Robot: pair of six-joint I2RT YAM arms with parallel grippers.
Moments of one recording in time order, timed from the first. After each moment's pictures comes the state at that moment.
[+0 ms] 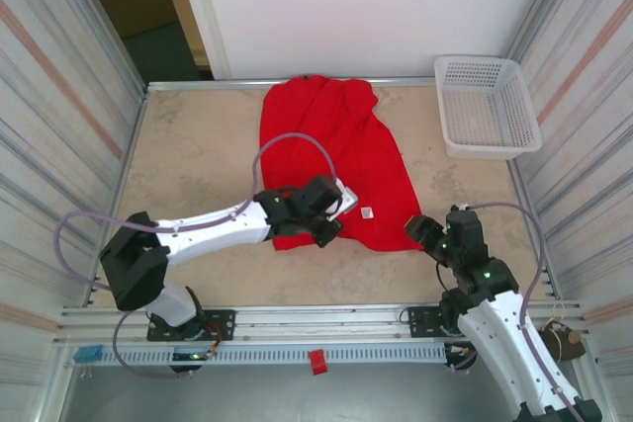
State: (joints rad) left arm -1.02 1.53 1.13 -0.53 0.00 -0.08; right arm 0.28 0.40 0.37 -0.69 -0.10 0.89
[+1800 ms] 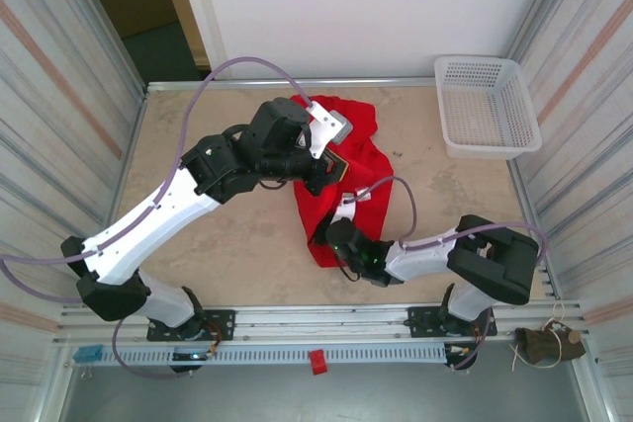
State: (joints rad) left arm -0.96 1.45 1.76 -0.92 0.16 -0.19; right arm 1.16 1.55 0.51 0.64 0.55 0.85
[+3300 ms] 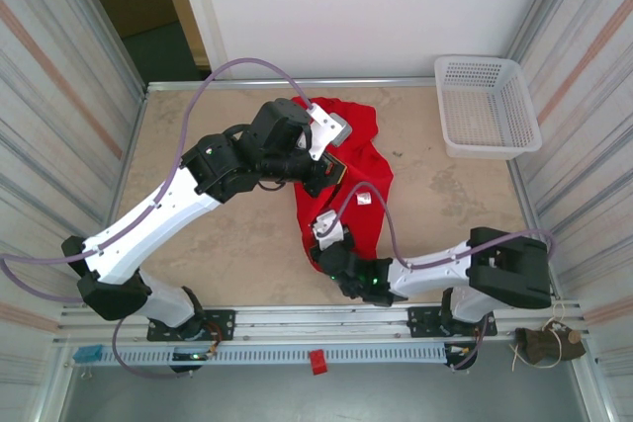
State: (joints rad) left arm -0.96 1.45 1.77 -0.95 0.16 -0.19; right arm 1.36 1.48 0.52 0.58 0.92 0.24
